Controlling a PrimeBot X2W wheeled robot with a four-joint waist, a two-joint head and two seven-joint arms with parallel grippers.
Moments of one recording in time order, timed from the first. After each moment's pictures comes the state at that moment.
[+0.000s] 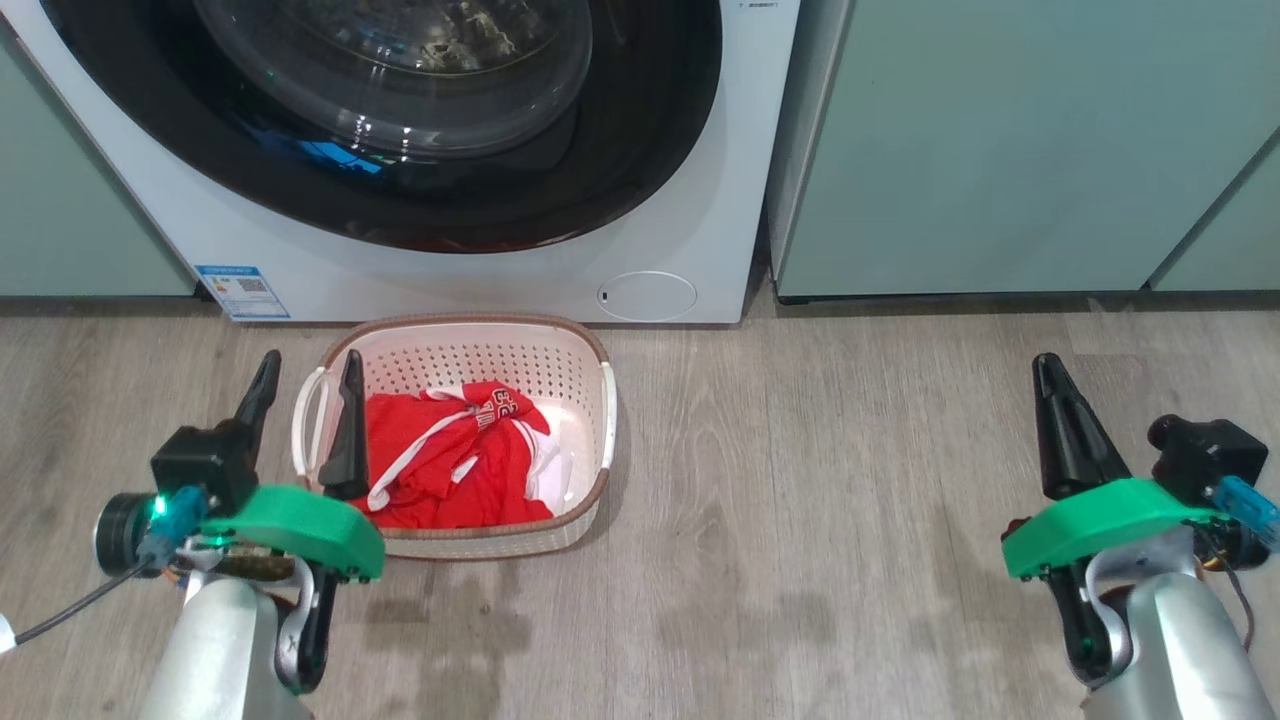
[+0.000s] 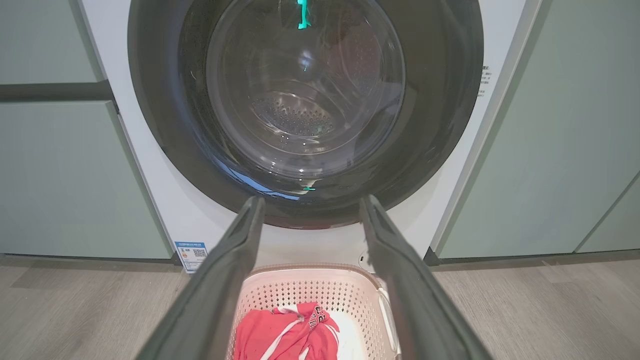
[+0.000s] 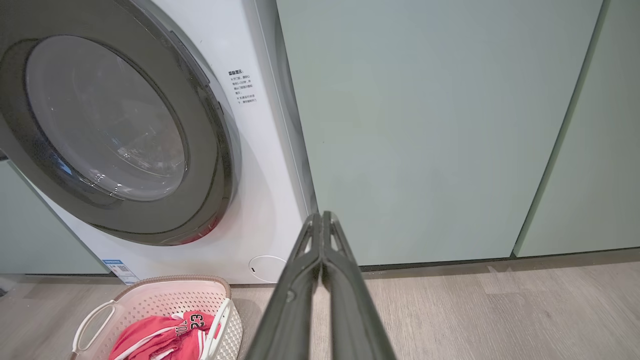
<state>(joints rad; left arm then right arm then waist) -0.21 0.11 -0.06 0.31 -0.21 -0.03 -0.25 -0.16 -0.05 -0.12 0.31 0.22 0.13 -0.18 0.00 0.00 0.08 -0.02</state>
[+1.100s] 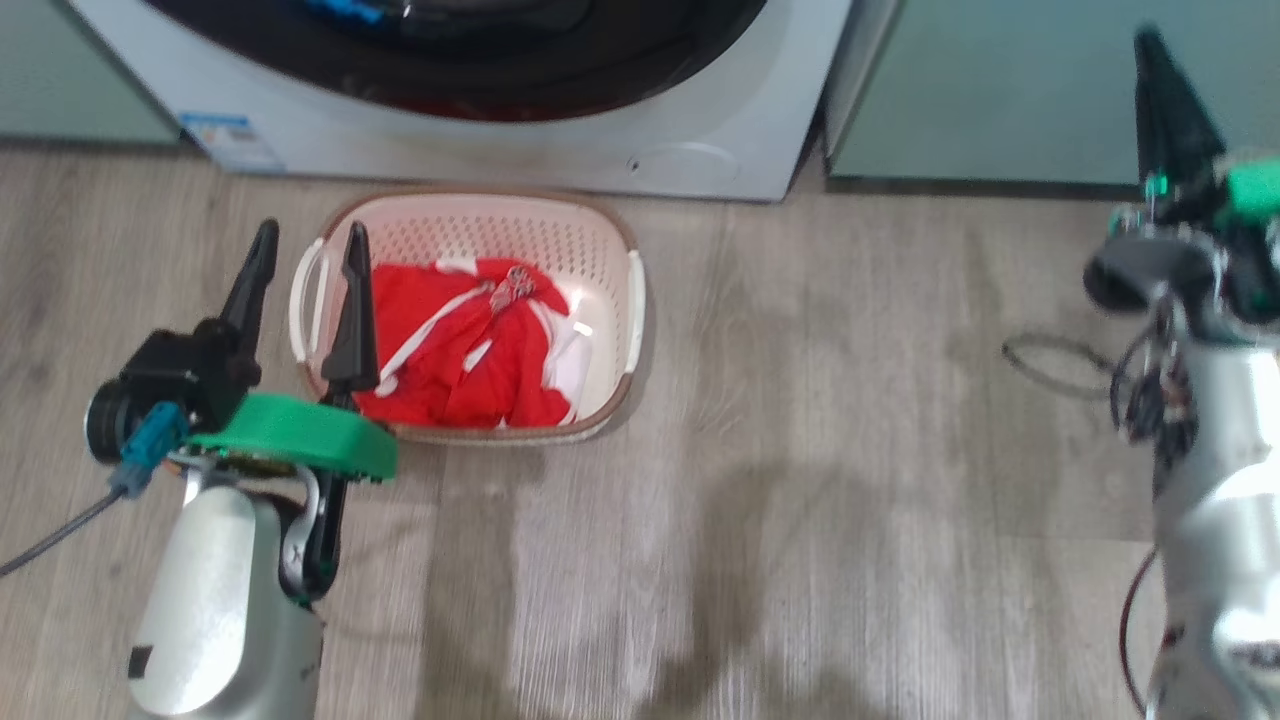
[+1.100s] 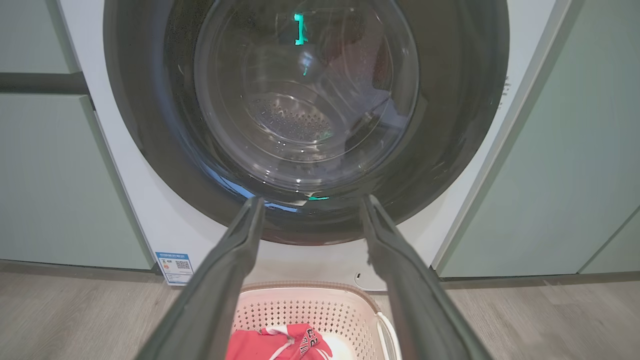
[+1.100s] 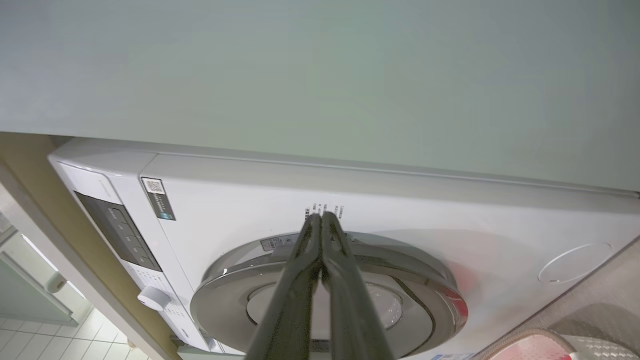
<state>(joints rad) -0.32 0.07 -0.05 0.21 -0.21 -0.06 -0.25 -0.73 -0.11 -0.20 0.62 1.53 0.13 0.20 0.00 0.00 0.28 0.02</state>
